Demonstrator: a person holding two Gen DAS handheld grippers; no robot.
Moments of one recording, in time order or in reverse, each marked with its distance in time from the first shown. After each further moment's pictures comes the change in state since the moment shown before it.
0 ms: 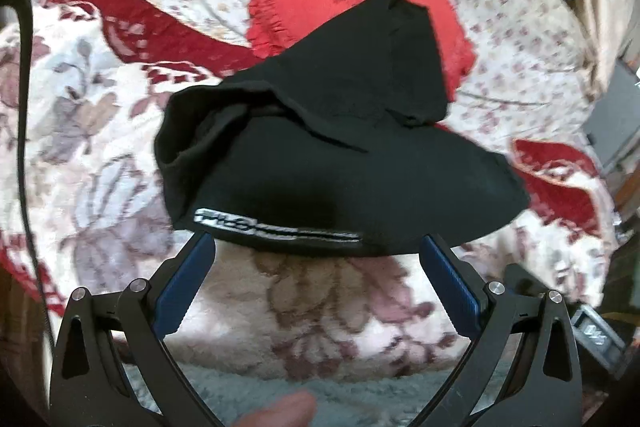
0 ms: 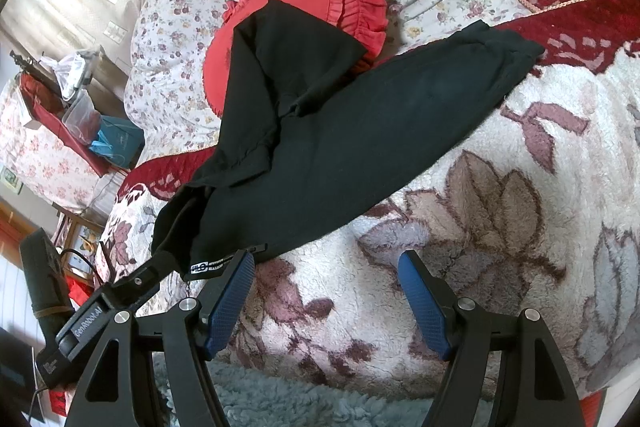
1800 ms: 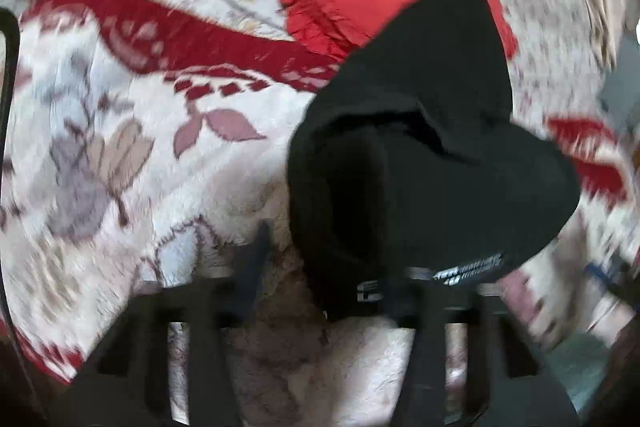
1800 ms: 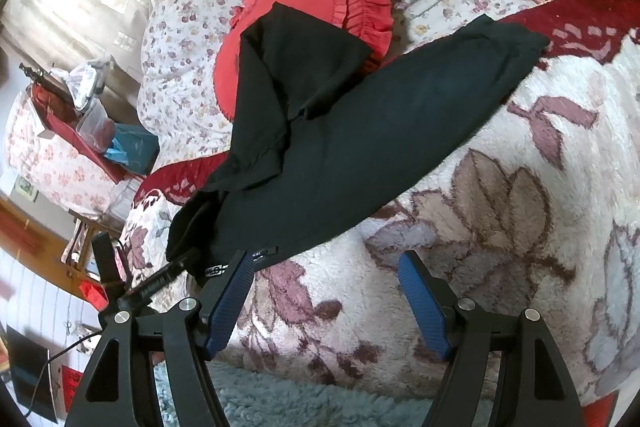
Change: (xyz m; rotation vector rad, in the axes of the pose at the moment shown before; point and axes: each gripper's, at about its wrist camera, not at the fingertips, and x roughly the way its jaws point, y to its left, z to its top) left arm 0.035 0.105 0.041 0.091 0.044 0.049; right arm 0.002 -0.008 0.004 0.030 0.006 0.066
